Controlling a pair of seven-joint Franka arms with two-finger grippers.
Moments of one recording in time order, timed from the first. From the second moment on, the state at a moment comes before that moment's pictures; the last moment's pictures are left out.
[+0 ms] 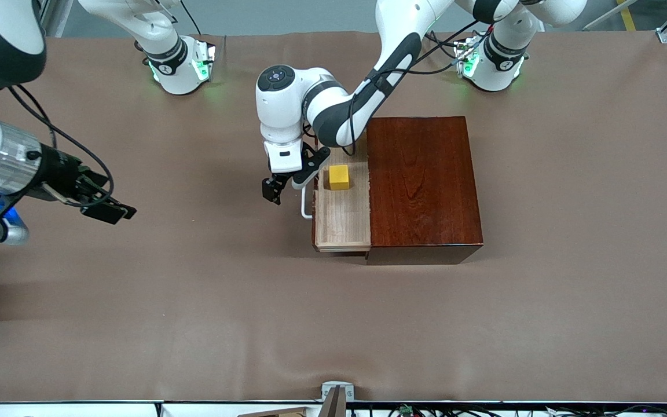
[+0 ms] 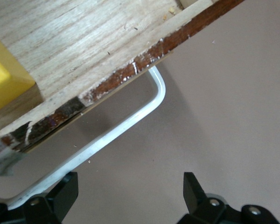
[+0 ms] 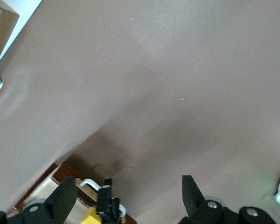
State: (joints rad) left arm -1.00 0.82 0.03 -1.20 0.18 2.21 -2.04; right arm 0.14 0.36 -0.02 -1.13 0.23 1.40 0.86
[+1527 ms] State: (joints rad) left arm -0.94 0.83 0.10 -1.17 0.16 1.76 -2.10; right arm 0.06 0.02 -0.02 -1.52 0.04 1.52 -0.05
